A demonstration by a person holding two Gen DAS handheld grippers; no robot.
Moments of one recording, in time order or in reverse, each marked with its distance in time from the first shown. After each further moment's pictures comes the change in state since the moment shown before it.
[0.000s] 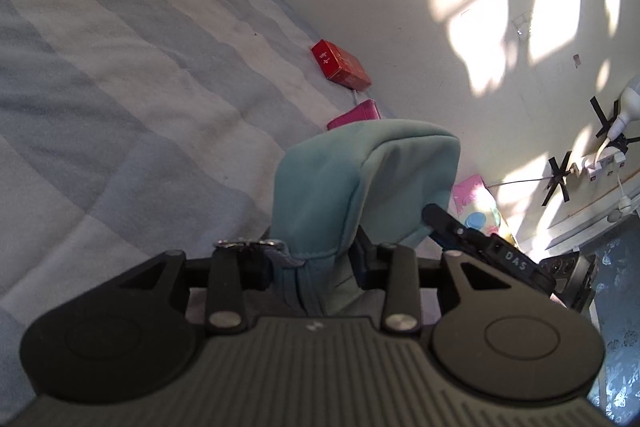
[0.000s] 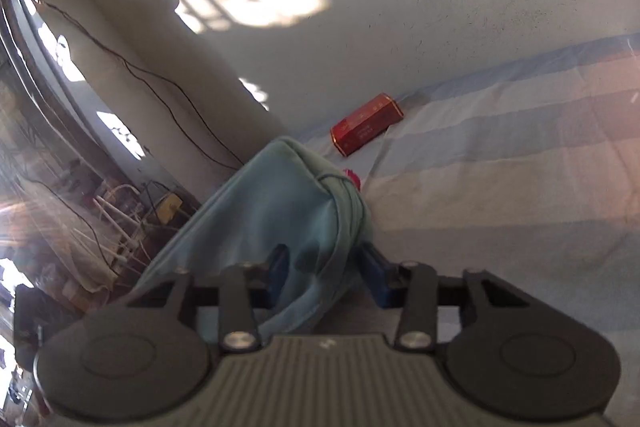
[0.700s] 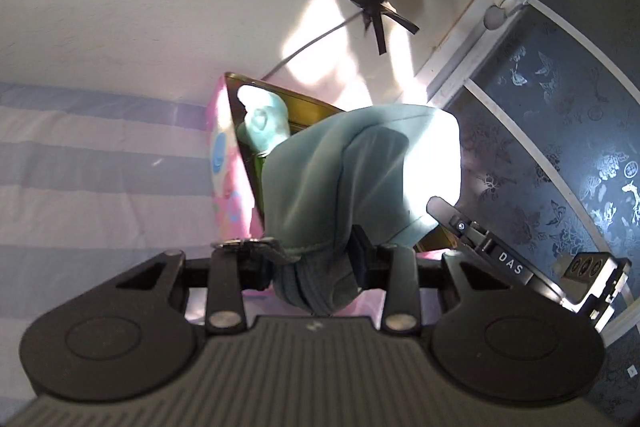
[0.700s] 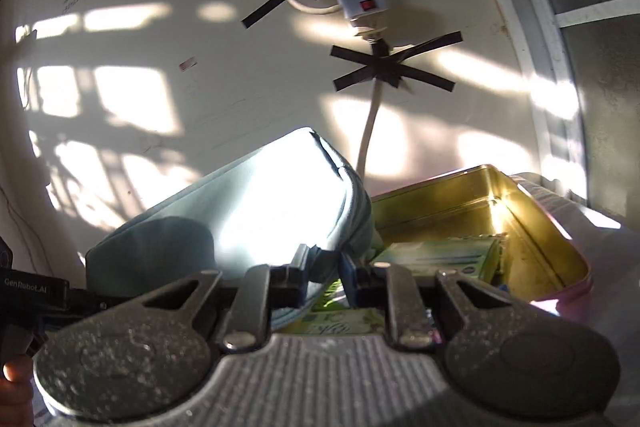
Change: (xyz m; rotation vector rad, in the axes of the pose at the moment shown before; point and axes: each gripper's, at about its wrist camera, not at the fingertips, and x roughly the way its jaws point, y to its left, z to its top) left arm 0.158 -0.306 -0.078 0.557 0.223 -0.322; right arm -0.299 -0.129 -0.004 0.022 -0.571 -0.534
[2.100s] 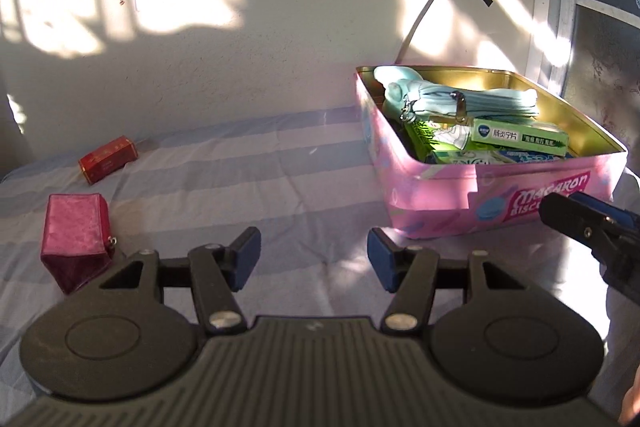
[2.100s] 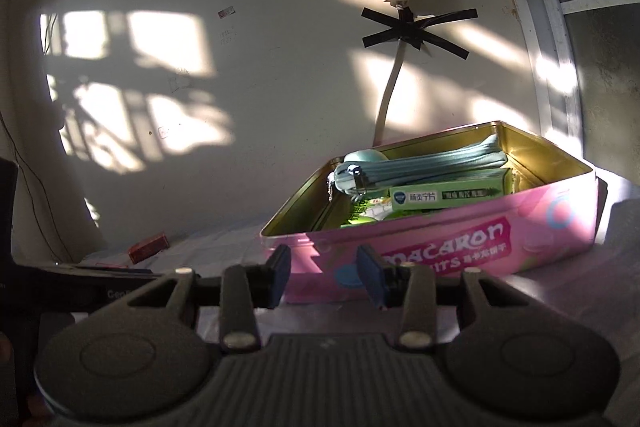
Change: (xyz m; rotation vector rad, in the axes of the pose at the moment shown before) left arm -0.015 -0.016 -0.084 0.244 -0.114 0.643; right arm -0.040 0.066 -0.081 -0.086 0.052 0.006
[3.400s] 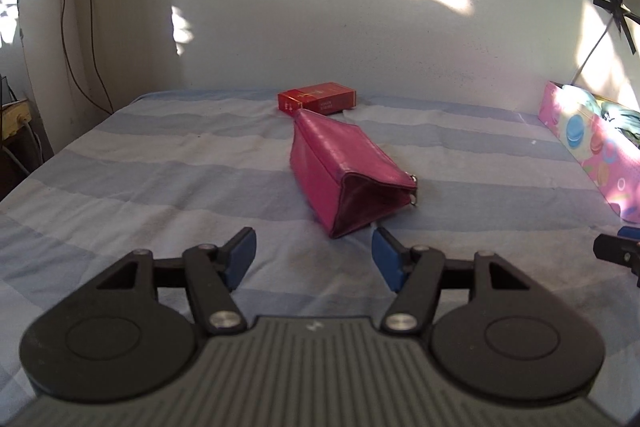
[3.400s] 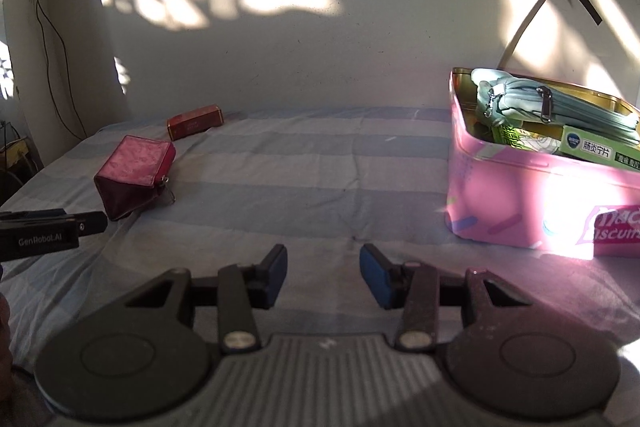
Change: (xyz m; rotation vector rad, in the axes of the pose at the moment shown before) left arm -0.008 0.189 -0.063 -0.209 -0.024 0.240; right arm 0.089 0.133 -0.040 -0.242 0.298 0.025
